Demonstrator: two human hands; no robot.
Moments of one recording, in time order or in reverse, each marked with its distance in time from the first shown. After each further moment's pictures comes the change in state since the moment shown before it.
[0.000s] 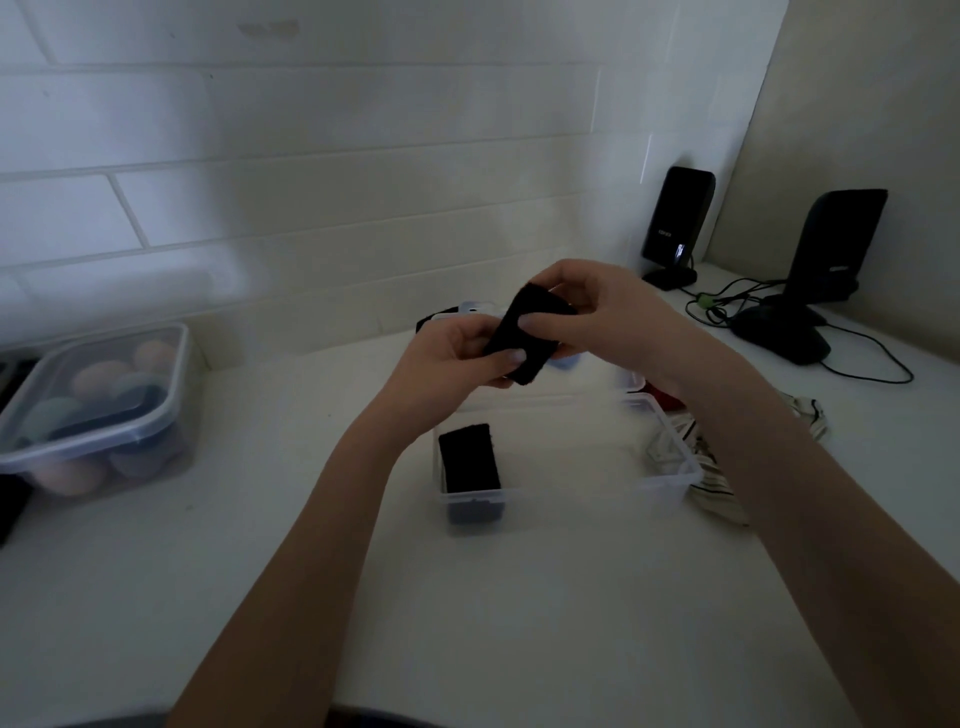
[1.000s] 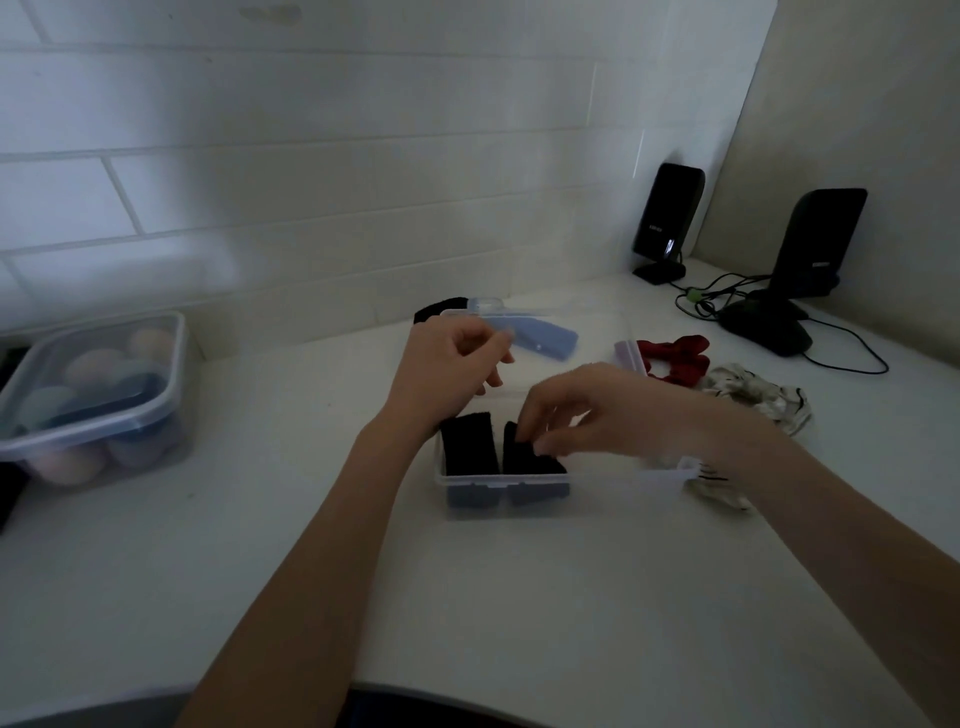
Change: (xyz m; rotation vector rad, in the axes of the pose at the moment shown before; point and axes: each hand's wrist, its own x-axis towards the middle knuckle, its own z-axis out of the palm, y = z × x) left_hand -0.001 -0.015 0.004 0.311 0.235 0.100; right_hand -0.045 0.015 0.011 -0.457 -0.541 0.025
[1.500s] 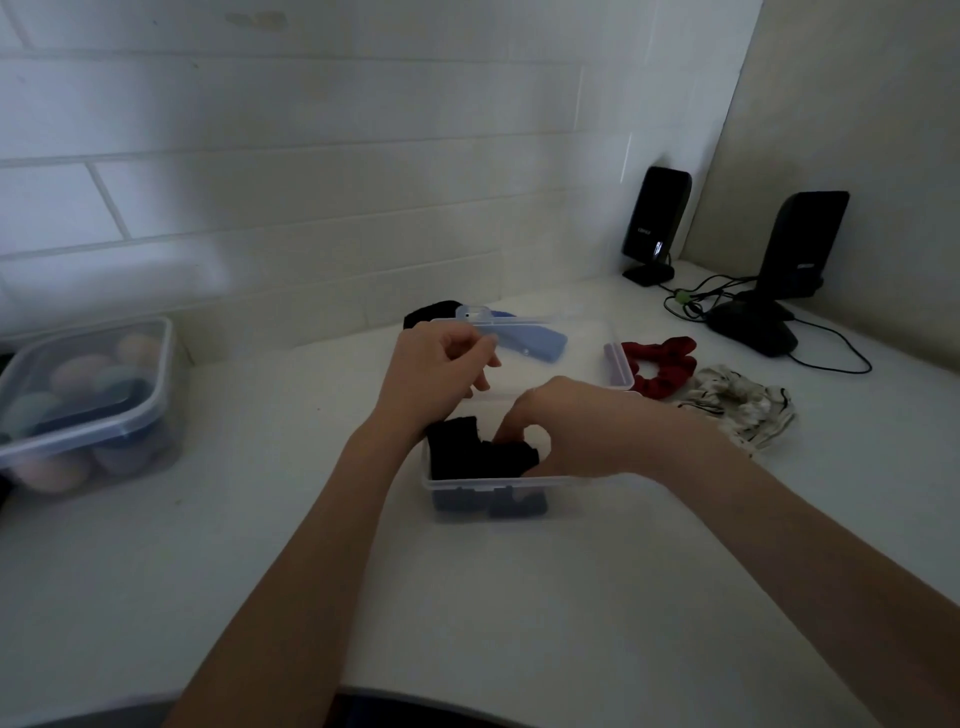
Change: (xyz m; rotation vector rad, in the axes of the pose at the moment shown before) left_hand 0.002 -0.001 0.002 0.062 0.007 -0.017; right_hand 0.011 -0.015 0.013 -0.348 -0.008 0.109
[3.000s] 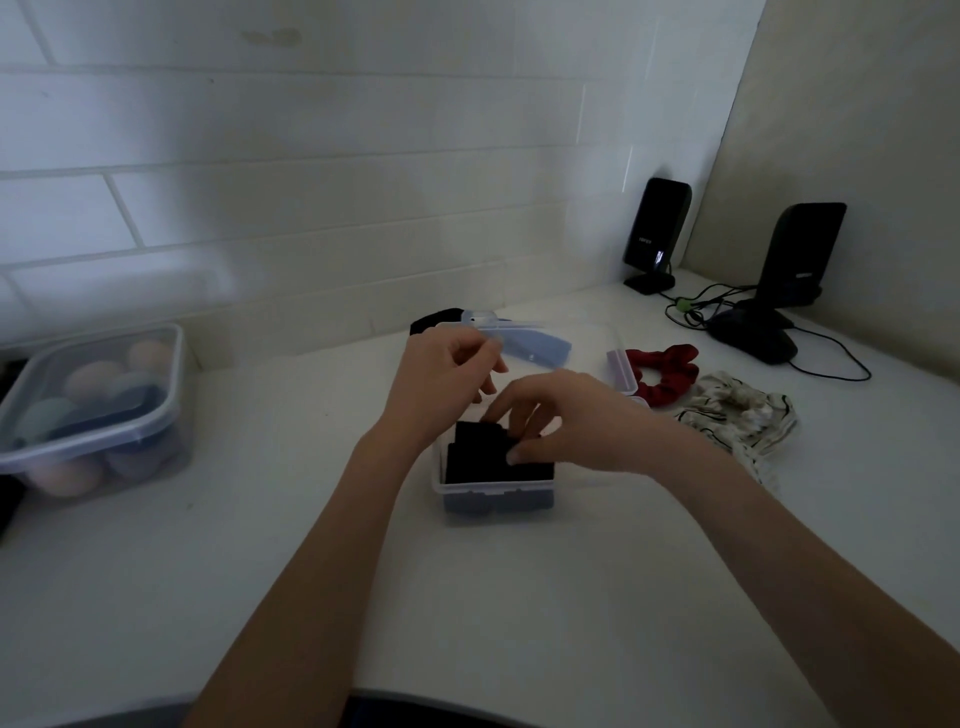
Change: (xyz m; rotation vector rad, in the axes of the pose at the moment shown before) left_hand -0.004 0.004 -0.004 0.002 -0.008 0.033; right_hand 0.002 -0.001 0.003 0.440 0.165 0.051
